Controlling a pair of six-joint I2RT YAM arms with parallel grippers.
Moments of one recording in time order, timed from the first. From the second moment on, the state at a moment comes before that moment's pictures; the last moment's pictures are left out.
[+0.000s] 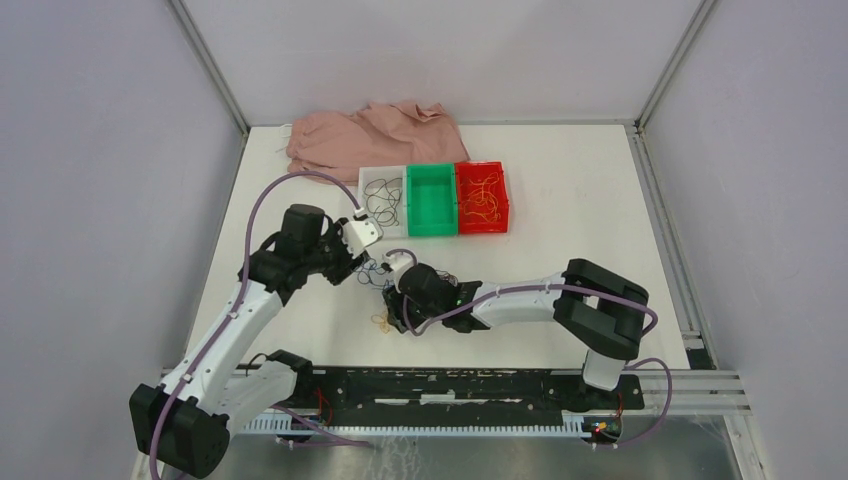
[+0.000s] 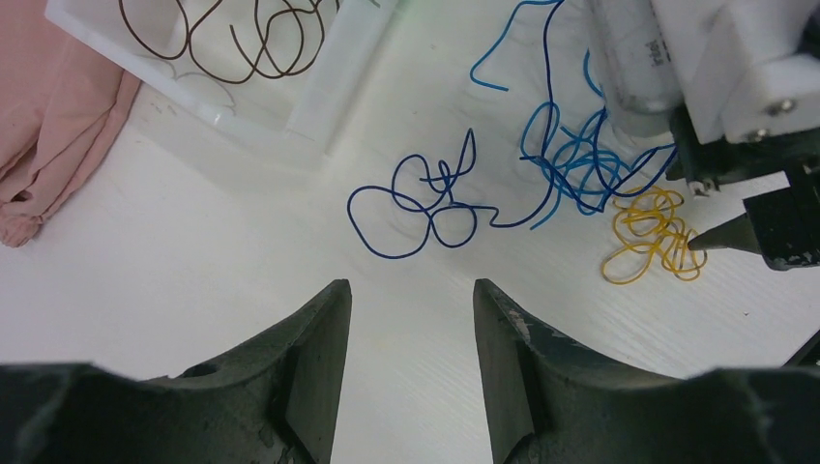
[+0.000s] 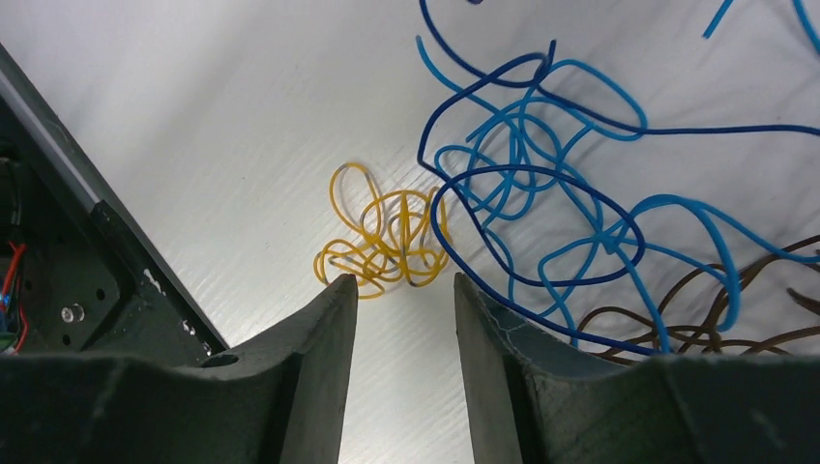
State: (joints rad) left arm -0.34 0.96 0.81 -0.64 0.26 0.67; right arm 1.18 1.78 0.92 0.14 0.07 0.47
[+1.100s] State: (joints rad) left arm -0.33 0.85 0.95 -0.88 0.67 0.68; right arm 1.12 1.38 1.00 -0.08 -0.13 0.45
